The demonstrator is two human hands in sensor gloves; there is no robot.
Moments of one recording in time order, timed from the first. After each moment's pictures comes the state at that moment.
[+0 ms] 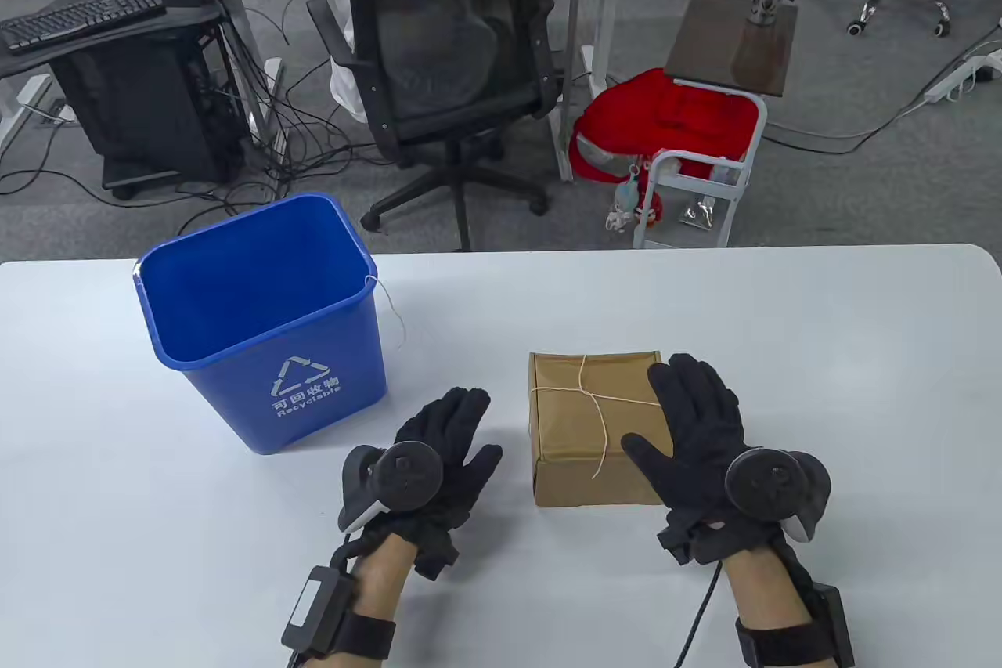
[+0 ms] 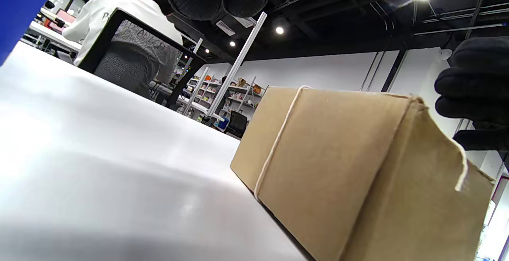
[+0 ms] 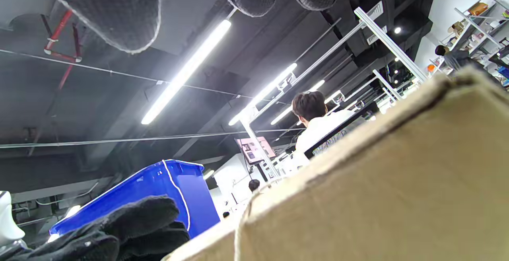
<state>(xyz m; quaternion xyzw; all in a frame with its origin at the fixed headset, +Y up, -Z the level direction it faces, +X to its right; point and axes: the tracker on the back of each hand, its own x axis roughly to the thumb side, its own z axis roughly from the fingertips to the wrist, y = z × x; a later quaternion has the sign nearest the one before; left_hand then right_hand) -0.141 -0.717 -0.352 0.09 -0.23 0.26 0.93 0.211 -0.684 -0.326 0.18 -0.21 0.89 0.37</state>
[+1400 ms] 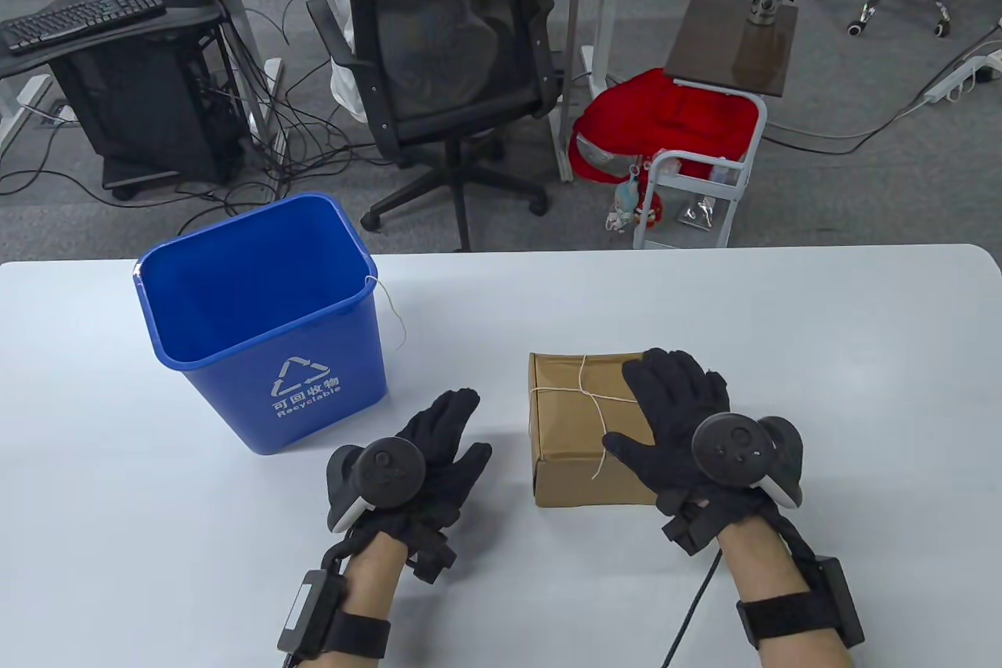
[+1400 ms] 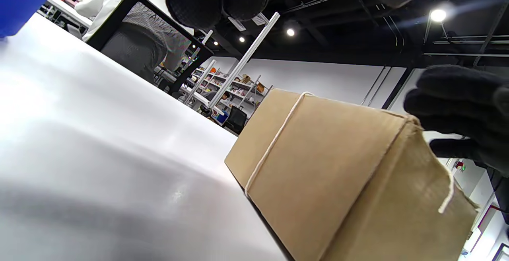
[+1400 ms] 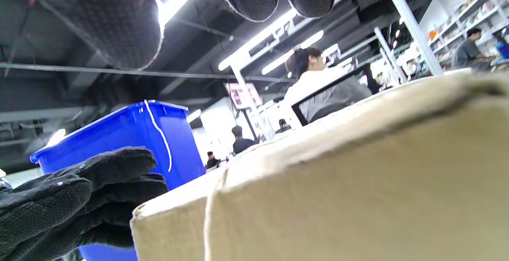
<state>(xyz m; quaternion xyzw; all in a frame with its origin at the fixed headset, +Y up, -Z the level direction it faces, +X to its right) -0.152 -0.724 -0.356 0.06 -0.23 0.33 0.92 0.183 -0.657 -0.361 0.21 -0.10 0.93 0.28</state>
